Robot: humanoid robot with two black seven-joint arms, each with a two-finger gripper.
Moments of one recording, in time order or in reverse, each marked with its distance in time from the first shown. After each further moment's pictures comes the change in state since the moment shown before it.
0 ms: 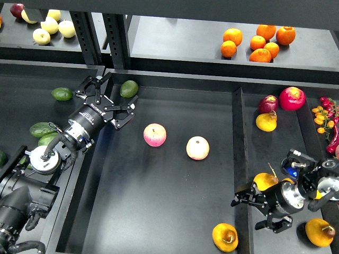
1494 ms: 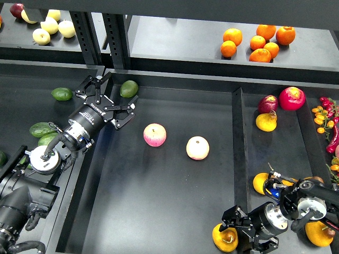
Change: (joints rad) left arm 0.000 0.000 0.001 -0.001 0.000 0.000 0.000; right arm -0.099 0.125 0.017 -0.079 -0.091 0.000 0.000
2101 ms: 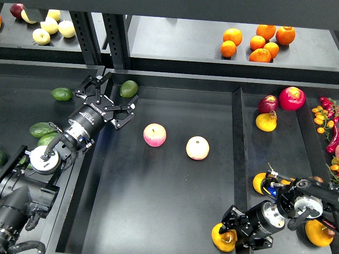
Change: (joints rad) left arm 0.000 0.000 0.000 -0.001 0.001 0.000 0.000; right arm -0.010 0.020 0.023 -0.024 0.000 0.000 0.000
